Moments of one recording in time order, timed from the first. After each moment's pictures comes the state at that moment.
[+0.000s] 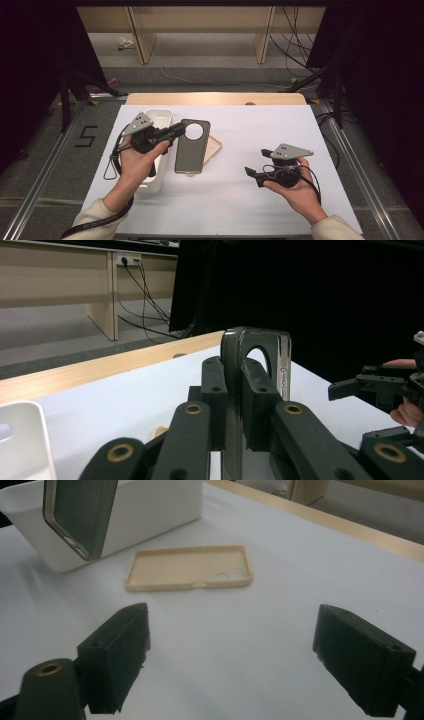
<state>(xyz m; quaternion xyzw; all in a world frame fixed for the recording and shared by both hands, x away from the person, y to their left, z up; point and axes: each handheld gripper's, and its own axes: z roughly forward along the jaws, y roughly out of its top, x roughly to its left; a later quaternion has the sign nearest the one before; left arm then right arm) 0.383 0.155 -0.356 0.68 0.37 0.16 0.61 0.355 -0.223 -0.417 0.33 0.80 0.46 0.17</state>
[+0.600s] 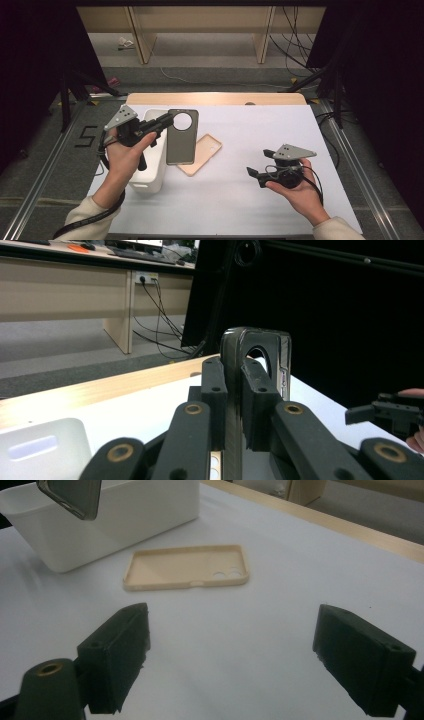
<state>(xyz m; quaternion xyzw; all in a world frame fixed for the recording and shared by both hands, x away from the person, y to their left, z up) 0.386 0.182 -0.339 0.65 0.39 0.18 0.63 0.352 -0.228 -0.416 0.33 0.80 0.46 0.18</state>
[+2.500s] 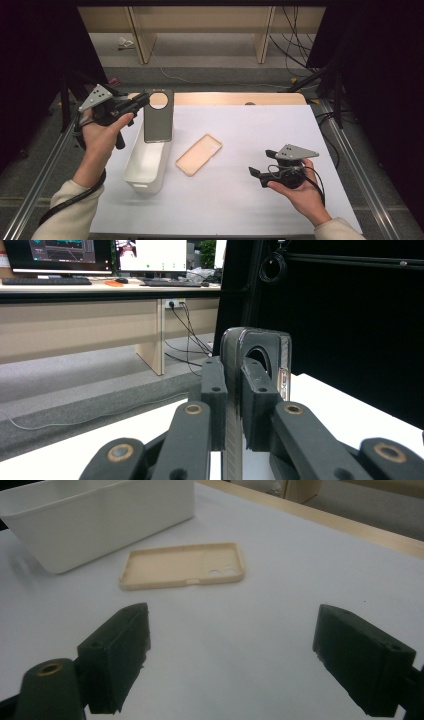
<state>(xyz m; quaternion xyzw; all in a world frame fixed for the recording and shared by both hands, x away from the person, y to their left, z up) 0.426 0.235 -0.318 0.65 0.37 0.26 0.61 0.352 -0.233 -0.417 0.34 0.80 0.46 0.18</state>
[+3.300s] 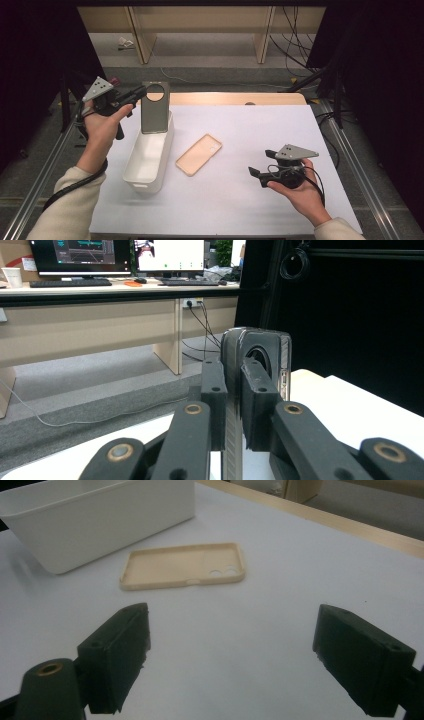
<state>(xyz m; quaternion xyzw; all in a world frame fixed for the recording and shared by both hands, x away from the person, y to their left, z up) 0.456 0.244 -0.323 0.65 0.38 0.28 0.60 0.352 -0.232 -0.417 0.34 0.80 0.46 0.17</state>
